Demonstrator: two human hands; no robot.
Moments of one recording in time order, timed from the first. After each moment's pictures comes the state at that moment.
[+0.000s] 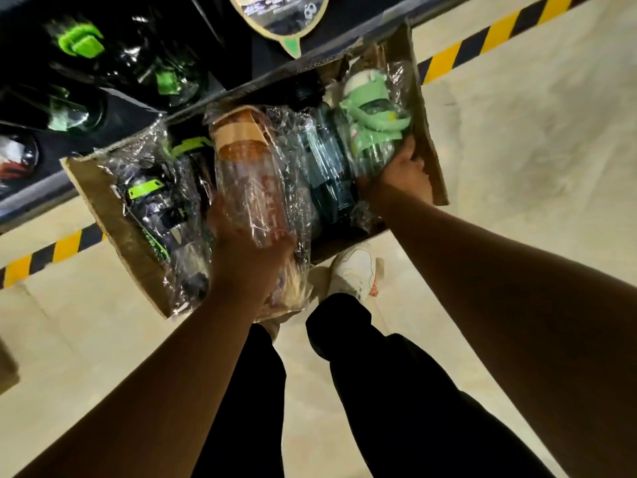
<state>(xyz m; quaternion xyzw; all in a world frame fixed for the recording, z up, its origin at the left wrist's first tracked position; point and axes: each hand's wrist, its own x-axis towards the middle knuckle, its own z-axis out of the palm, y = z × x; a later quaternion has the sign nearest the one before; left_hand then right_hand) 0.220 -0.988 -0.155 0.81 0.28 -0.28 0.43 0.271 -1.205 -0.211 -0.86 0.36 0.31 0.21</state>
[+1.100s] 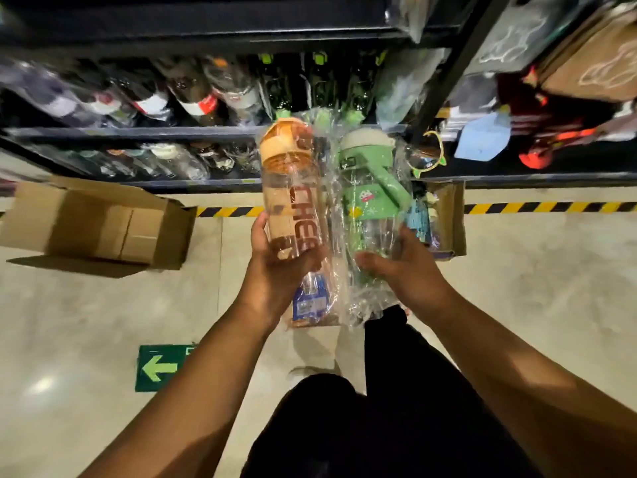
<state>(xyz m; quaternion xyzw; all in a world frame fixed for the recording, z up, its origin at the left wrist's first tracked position) 0.009 -0.790 0.290 0.61 0.32 -0.07 0.73 0.053 -0.975 0.271 -0.71 0.10 0.30 0.62</state>
